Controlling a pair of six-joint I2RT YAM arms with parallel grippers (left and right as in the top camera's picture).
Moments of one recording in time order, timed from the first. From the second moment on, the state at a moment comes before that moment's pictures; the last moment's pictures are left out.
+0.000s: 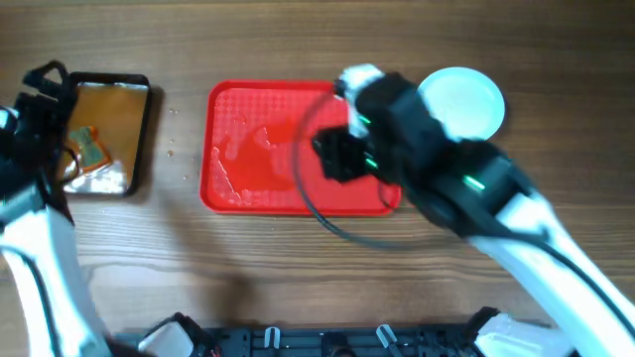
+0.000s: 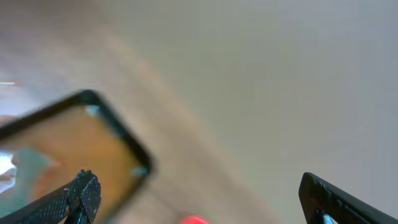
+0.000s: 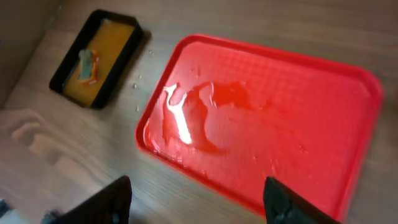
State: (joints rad) left arm 0.60 1.30 1.02 -0.09 0.43 -0.67; right arm 0.73 1.35 1.55 -0.97 0.01 0.42
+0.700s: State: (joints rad) left arm 0.60 1.10 1.02 -0.49 0.60 -0.73; right arm 0.73 1.21 1.55 -1.29 0.14 0.43
